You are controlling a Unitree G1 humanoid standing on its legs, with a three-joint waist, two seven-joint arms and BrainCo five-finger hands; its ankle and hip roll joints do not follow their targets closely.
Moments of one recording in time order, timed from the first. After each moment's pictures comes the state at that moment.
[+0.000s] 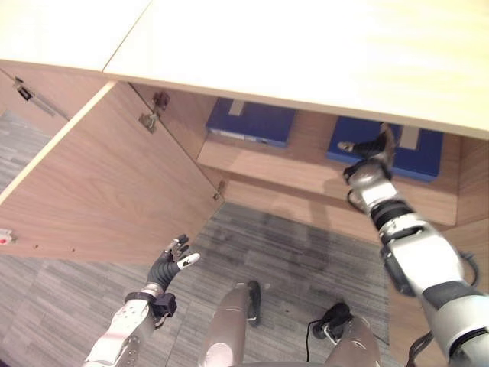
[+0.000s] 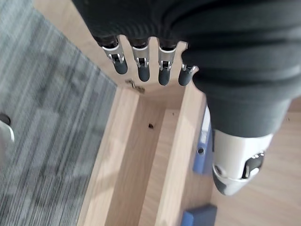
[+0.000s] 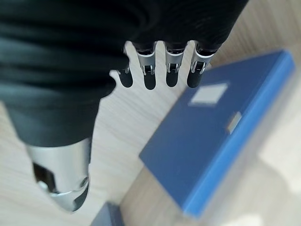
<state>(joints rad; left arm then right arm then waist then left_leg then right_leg) 0.20 0.56 -0.31 0.12 -0.70 -0.08 0.07 -0.91 -0.30 0.25 1.09 0.04 0.11 -0.63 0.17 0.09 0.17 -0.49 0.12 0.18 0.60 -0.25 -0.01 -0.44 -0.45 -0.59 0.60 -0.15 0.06</state>
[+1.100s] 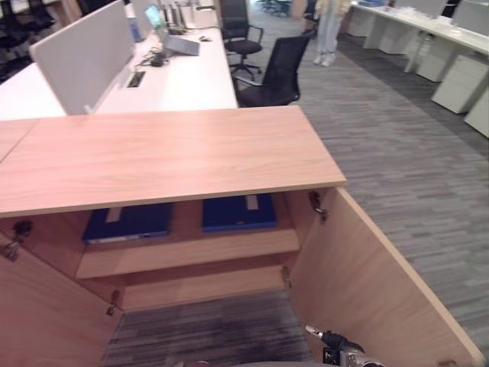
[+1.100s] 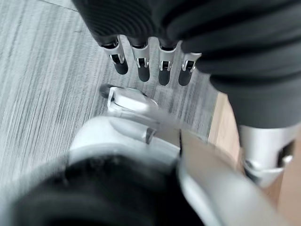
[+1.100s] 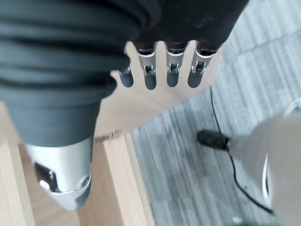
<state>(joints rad) 0.03 0.22 -0.05 1.36 -0.37 0.00 0.01 -0.16 -0.15 0.24 1.34 0.42 0.01 -0.08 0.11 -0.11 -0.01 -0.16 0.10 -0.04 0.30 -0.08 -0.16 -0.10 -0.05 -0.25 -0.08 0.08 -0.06</state>
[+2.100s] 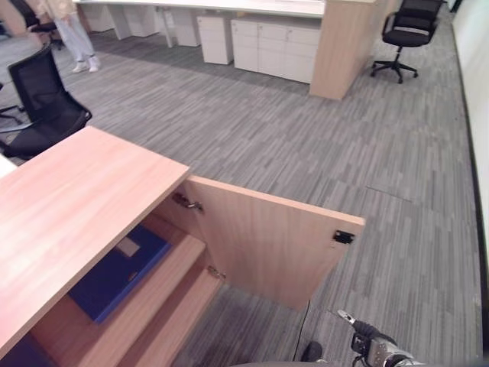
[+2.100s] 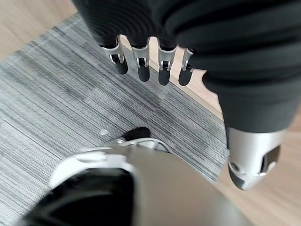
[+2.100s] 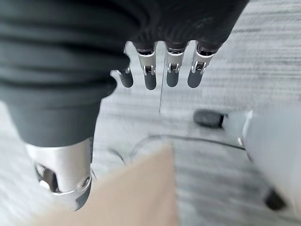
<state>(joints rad) 0.06 0.18 -0.10 1.36 -0.24 0.00 -0.04 -0.17 -0.35 -0.05 1.33 0.49 0.02 -0.05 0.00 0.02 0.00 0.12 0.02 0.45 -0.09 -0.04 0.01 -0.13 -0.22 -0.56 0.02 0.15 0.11</state>
